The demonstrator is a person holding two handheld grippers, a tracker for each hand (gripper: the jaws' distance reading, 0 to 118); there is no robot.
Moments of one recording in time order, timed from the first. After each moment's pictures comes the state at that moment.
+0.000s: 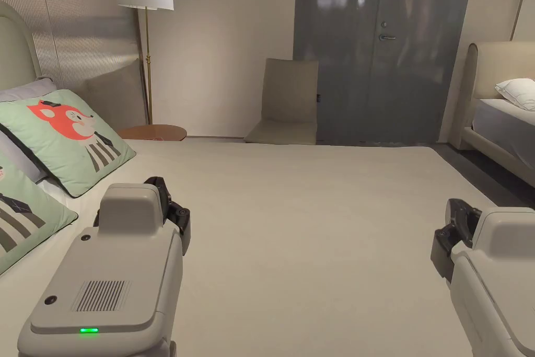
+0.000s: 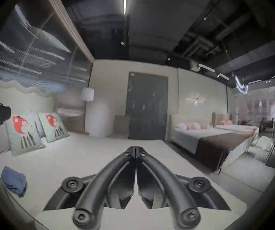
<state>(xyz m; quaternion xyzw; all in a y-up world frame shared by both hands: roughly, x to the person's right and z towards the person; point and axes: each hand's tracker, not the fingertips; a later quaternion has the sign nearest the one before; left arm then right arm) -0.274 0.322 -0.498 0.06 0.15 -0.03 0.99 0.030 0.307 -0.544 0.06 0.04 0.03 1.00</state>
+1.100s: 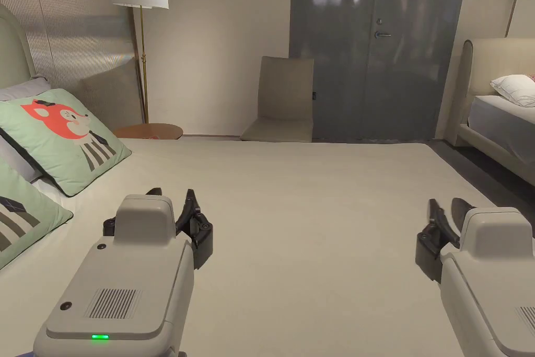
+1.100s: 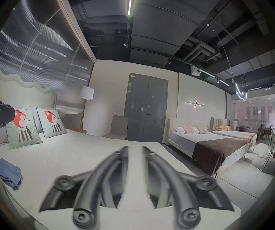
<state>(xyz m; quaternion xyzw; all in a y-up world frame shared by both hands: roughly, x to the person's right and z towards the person) -0.261 0.310 -0.500 0.03 0.11 -0.02 0.99 0.034 0.303 -0.545 0.04 0.04 0.06 1.00</state>
